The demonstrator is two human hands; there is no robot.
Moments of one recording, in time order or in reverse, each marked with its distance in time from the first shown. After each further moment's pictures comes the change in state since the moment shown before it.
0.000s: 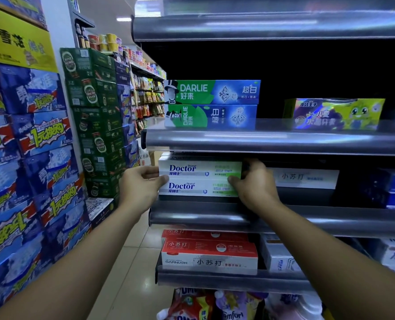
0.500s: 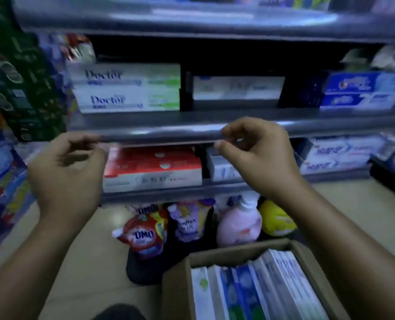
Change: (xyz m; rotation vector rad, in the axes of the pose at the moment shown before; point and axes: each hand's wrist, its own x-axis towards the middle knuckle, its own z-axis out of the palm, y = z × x) left_hand -0.153 -0.021 -0.003 -0.038 0.047 0.335; right_hand -0.134 0.071 -0.088 0.056 0.025 -0.198
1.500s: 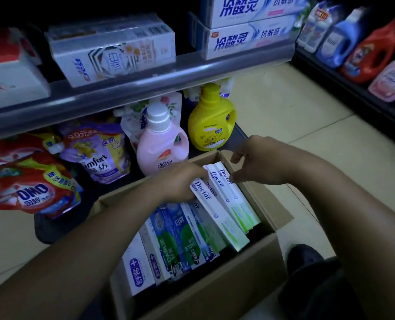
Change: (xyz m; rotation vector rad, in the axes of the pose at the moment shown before) left_hand -0.279 -0.041 0.289 0.162 -1.615 0.425; right_hand -0.152 0.201 -0.106 -0.616 -0.766 0.721
